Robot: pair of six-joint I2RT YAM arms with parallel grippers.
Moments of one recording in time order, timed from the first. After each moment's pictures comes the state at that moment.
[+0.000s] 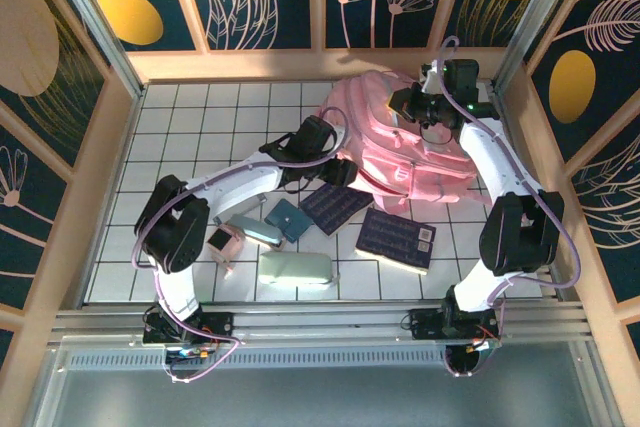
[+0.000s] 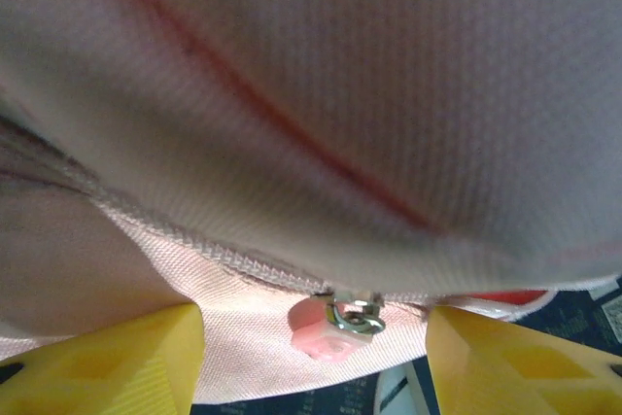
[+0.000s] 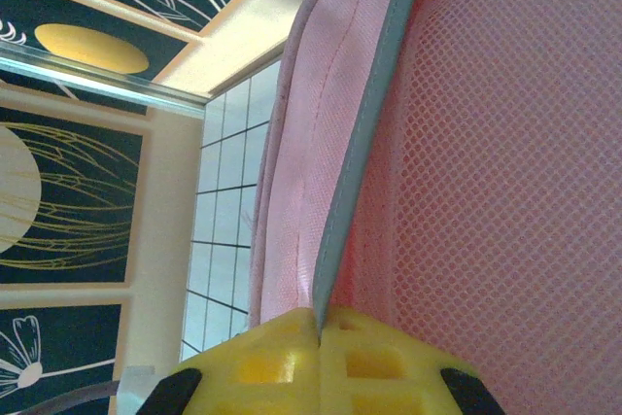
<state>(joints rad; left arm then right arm) -0.74 1.87 1.40 -0.33 0.19 -0.32 0.11 1.64 1.44 -0.42 -0.68 0.64</state>
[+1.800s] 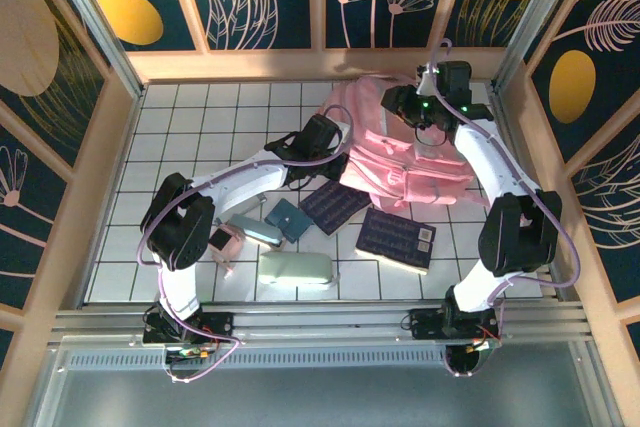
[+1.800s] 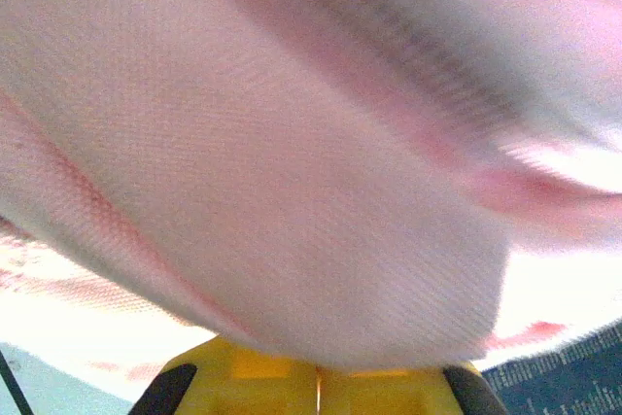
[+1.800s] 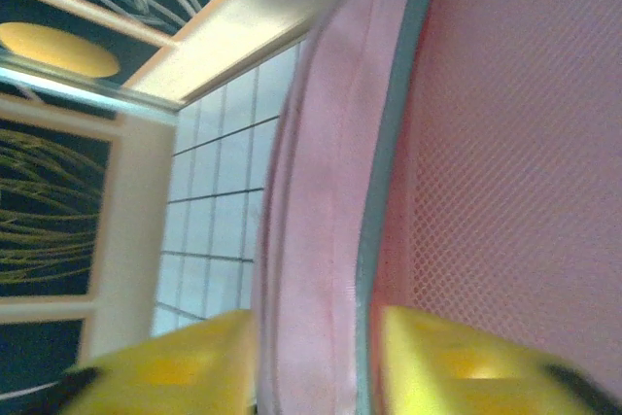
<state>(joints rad) -0.75 1.89 1.43 -0.35 0.07 -0.29 0.16 1.64 1.43 -0.42 -0.54 0.60</state>
